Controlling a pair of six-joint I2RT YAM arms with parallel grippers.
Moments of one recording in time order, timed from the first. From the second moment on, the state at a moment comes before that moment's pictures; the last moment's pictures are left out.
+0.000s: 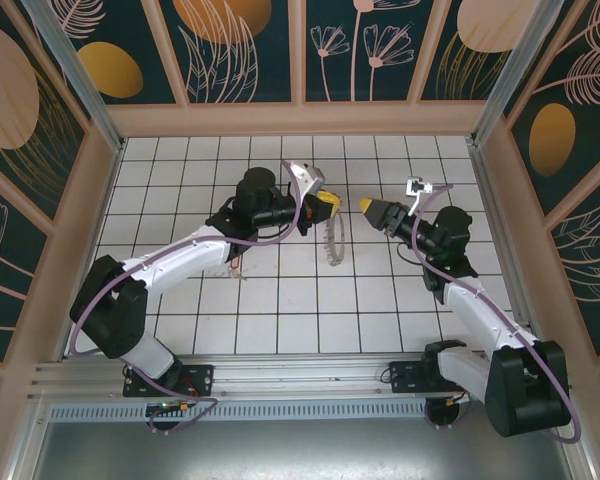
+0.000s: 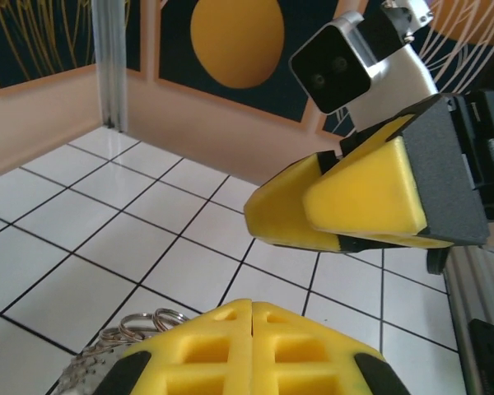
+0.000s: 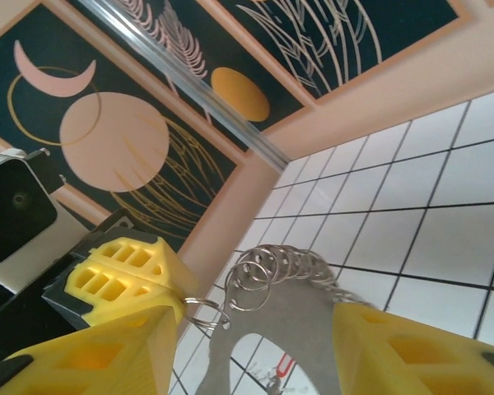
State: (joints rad) left arm -0.71 1.58 1.10 0.29 0.57 -0.12; right arm 0.19 1.05 0.51 0.58 -0.74 0.82
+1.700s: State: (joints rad) left arm -0.69 1.57 1.11 0.47 0.73 -0.27; right arm 0.26 1.18 0.57 0.83 -0.96 0.78
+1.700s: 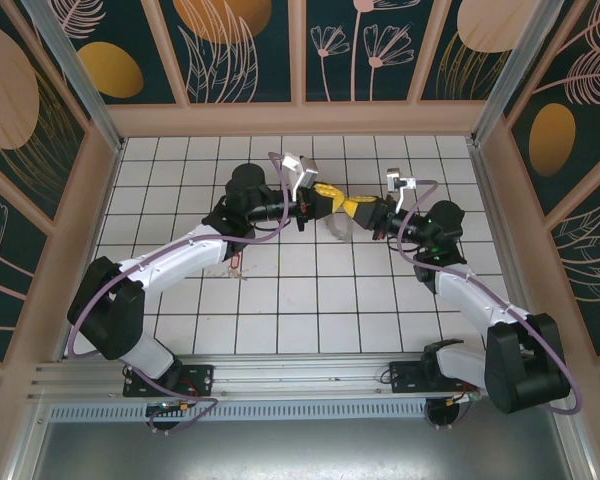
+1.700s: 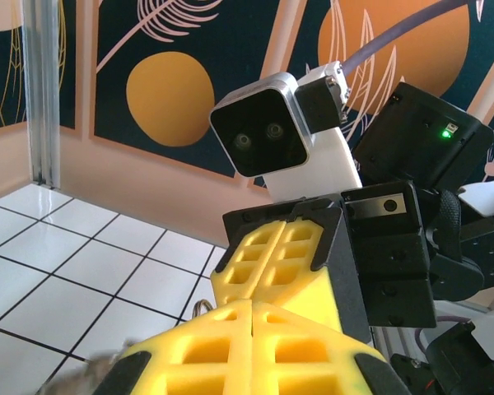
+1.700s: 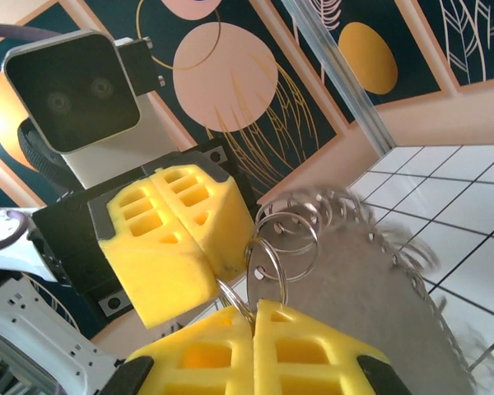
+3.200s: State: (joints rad) left arm -0.61 1.57 1.10 0.64 0.78 -0.58; right arm 0.30 1.22 0.68 0.76 -0.70 0.87
